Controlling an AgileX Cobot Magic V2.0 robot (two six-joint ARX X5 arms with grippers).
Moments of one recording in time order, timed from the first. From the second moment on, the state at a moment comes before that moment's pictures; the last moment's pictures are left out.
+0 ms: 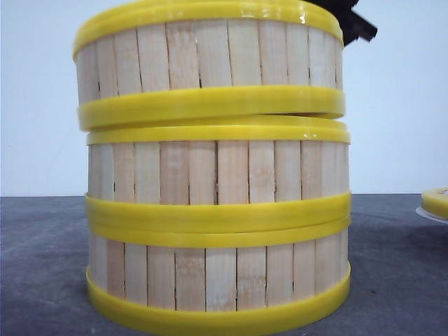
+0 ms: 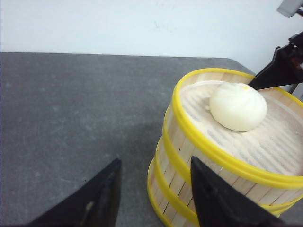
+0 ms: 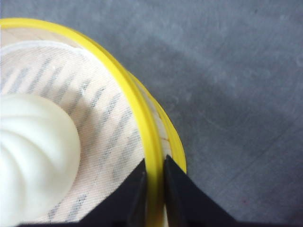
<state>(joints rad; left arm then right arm) -0.48 0.14 0.66 -0.73 0.02 -0.20 0.55 1.50 1.41 -0.86 -0.19 0.08</state>
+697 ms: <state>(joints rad) -0.48 0.14 0.66 -0.73 0.02 -0.20 0.55 1.50 1.41 -0.90 -0.15 0.06</state>
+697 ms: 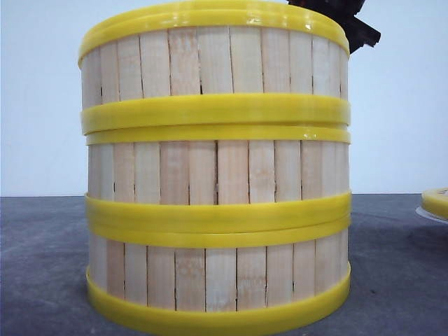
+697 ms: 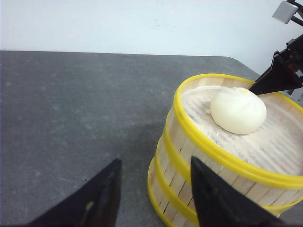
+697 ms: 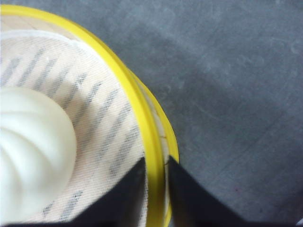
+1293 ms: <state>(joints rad) -0.48 0.14 0.66 -0.73 0.02 -0.20 0.54 1.37 1.41 -0.82 0.04 0.06</state>
